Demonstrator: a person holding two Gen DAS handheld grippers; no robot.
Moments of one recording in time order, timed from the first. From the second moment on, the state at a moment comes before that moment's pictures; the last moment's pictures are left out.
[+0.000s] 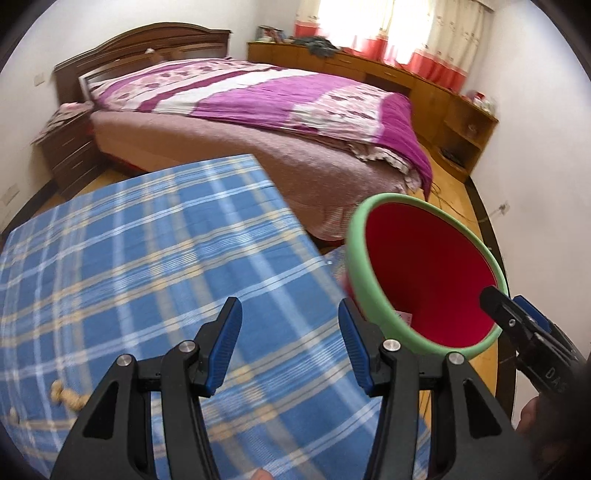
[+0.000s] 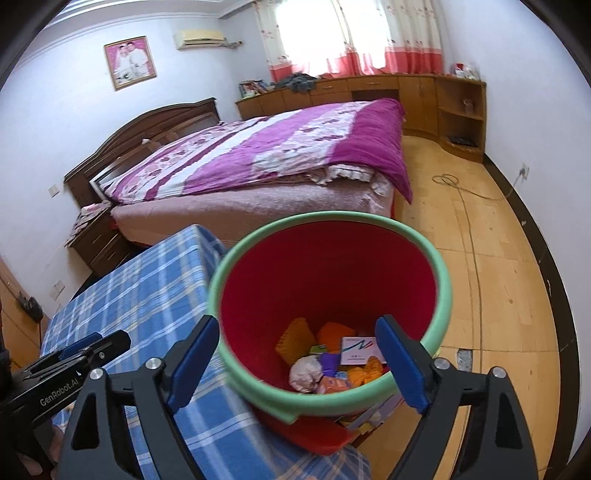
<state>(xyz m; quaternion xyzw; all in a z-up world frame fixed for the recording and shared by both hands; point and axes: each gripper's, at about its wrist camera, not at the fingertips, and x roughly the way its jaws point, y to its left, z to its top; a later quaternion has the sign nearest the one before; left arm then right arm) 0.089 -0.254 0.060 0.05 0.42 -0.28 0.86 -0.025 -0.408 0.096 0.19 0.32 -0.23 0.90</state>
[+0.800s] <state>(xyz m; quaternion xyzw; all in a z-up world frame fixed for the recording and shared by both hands) 0.037 -0.123 0.079 0.00 0.37 -0.16 0.92 -0.050 -0.277 0.114 0.13 0.27 -0.14 0.94</state>
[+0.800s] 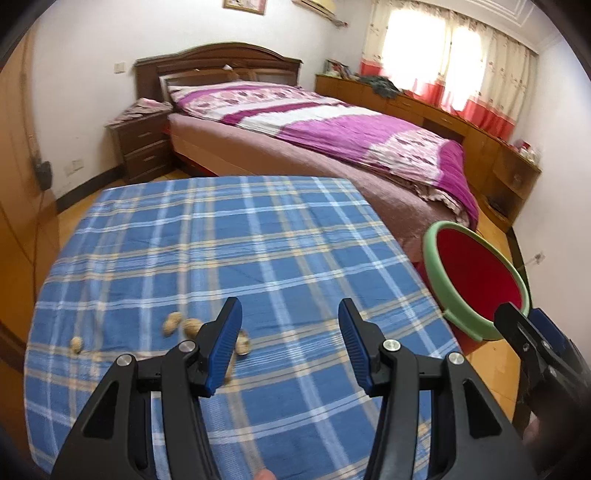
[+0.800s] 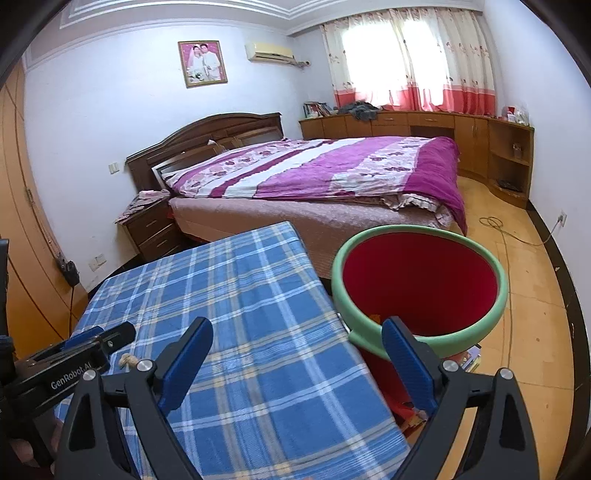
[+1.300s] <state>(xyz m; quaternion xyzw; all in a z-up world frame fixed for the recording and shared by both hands) 0.007 -0.081 0.059 0.00 0.33 -0.09 0.94 -0.072 -0.248 0.100 0.11 0.25 -0.13 0.95</state>
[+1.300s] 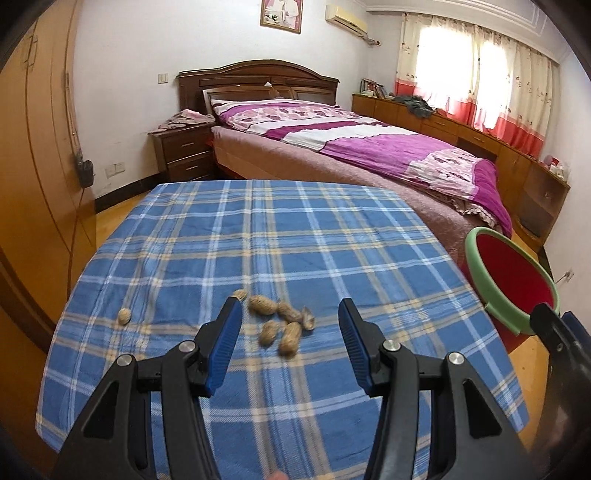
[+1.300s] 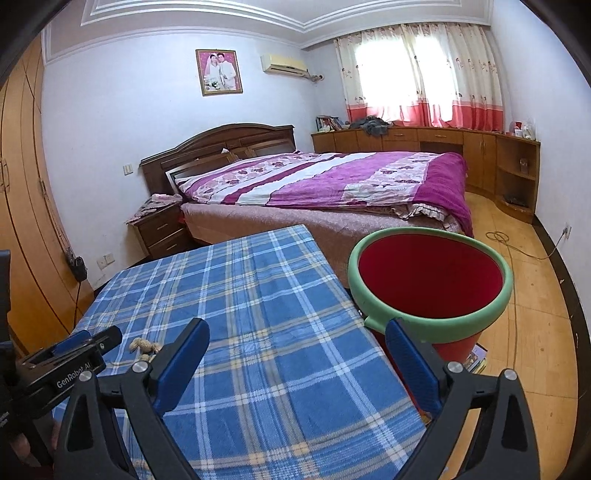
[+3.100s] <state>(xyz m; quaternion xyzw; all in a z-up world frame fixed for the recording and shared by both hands) -0.001 -0.064 0.061 -0.01 0.32 -0.07 0.95 -0.074 -0.235 0.097 0.10 0.25 -0.12 0.95</state>
